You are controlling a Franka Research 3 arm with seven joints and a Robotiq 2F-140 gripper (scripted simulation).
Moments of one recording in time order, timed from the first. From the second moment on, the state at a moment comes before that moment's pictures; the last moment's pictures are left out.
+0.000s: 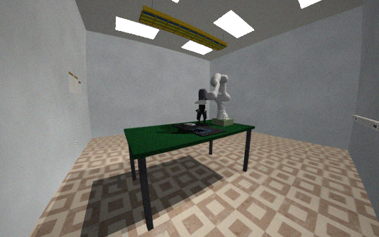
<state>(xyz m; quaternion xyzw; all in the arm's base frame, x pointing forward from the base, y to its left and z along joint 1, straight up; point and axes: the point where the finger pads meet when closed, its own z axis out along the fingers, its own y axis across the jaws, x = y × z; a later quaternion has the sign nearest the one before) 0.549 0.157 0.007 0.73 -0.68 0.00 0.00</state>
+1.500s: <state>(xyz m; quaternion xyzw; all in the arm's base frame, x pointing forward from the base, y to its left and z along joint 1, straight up) 0.549 0.157 -0.044 0.73 -0.68 0.00 0.01</state>
